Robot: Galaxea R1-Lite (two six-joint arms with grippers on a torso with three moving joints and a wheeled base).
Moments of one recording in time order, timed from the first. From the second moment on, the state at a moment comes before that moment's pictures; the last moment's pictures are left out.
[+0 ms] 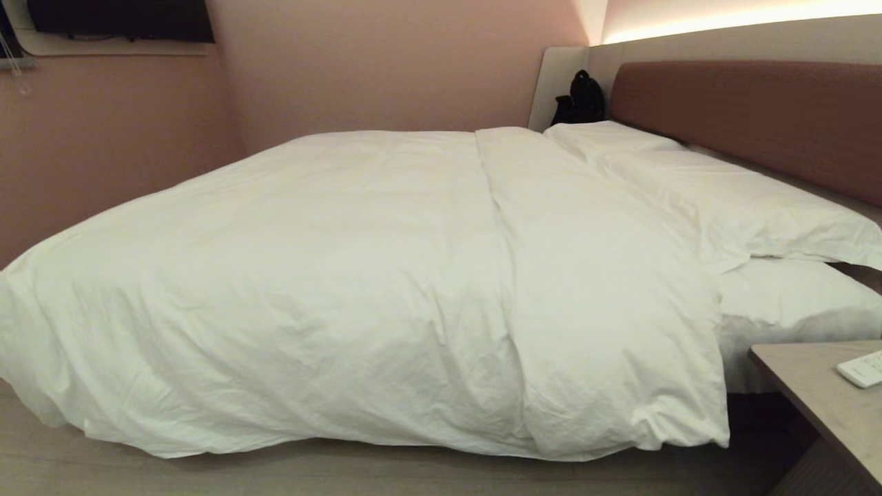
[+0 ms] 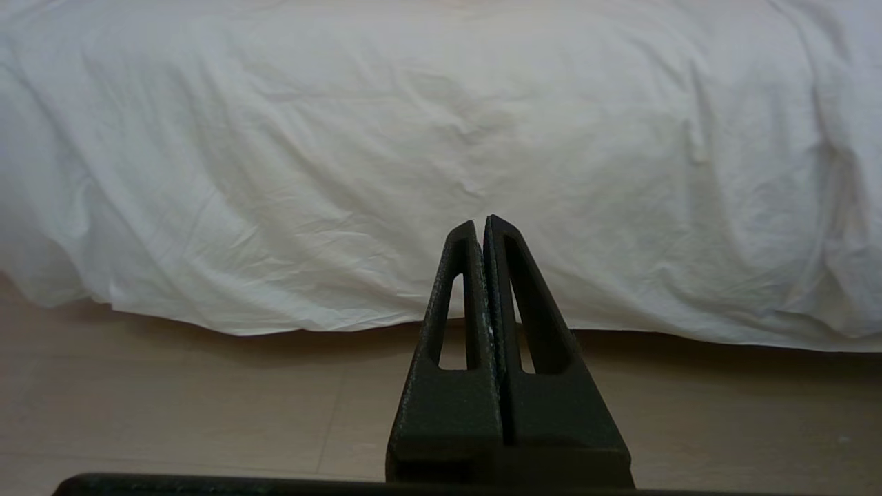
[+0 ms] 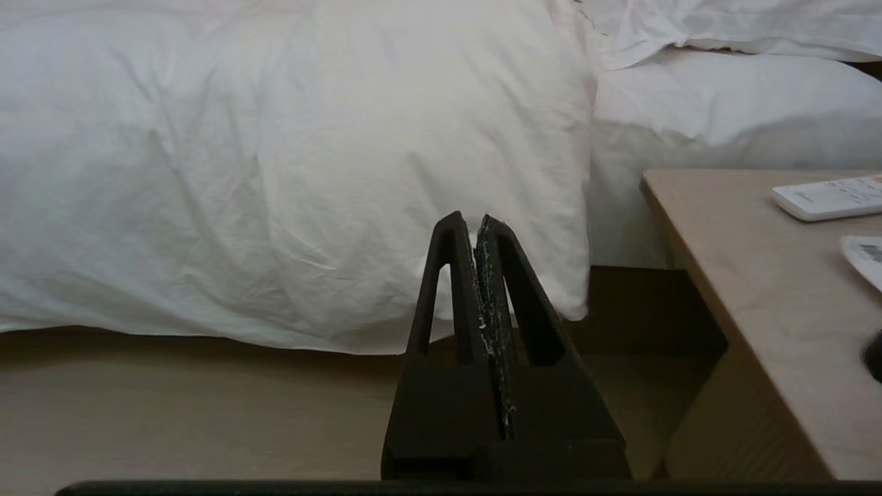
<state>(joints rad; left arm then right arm) 0.00 0.00 0.00 -0.01 0.00 -0.02 0.00 0.00 0.00 -0.04 0.01 -0.02</state>
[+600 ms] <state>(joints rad) 0.00 0.00 0.00 -0.01 0.00 -0.02 0.00 0.00 0.00 -0.04 0.01 -0.02</state>
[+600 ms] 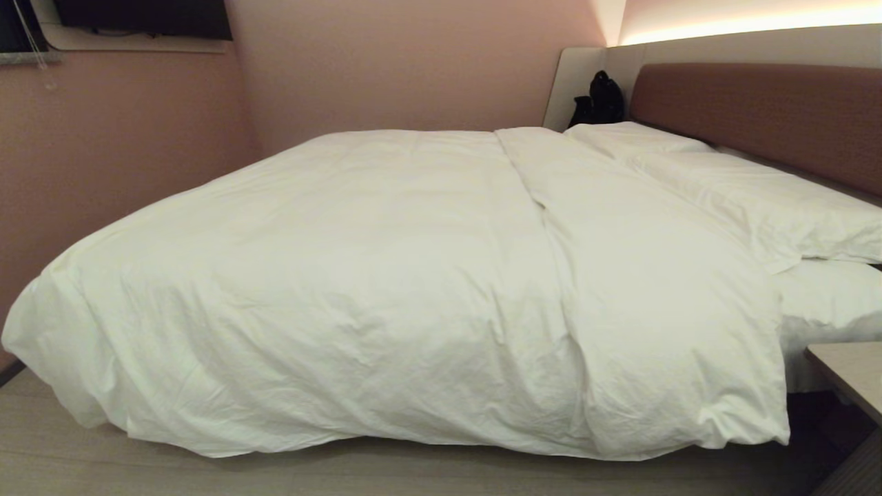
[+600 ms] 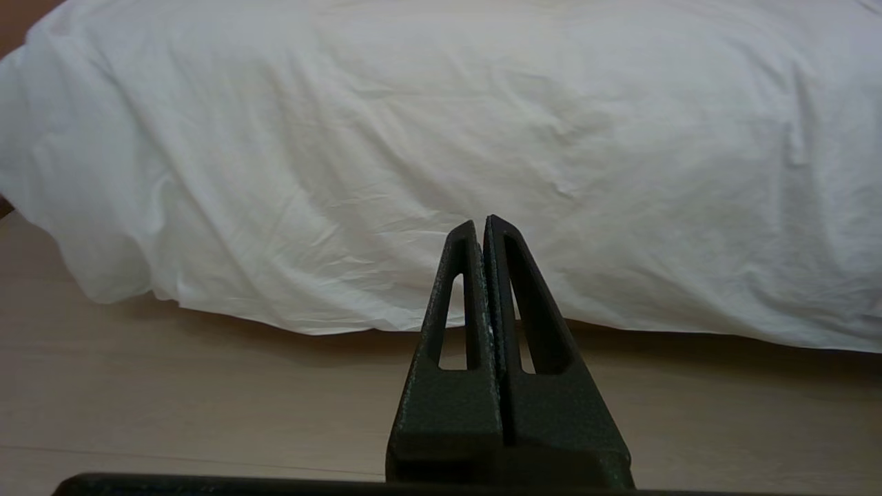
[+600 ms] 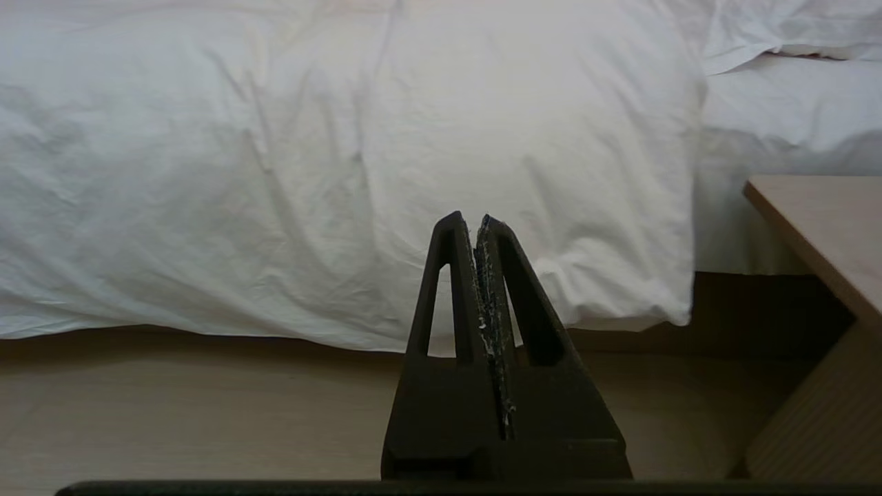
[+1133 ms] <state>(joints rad) 0.00 0.00 0.00 -0.01 0.00 -0.02 0.00 0.00 0.00 -0.04 0.01 -0.02</state>
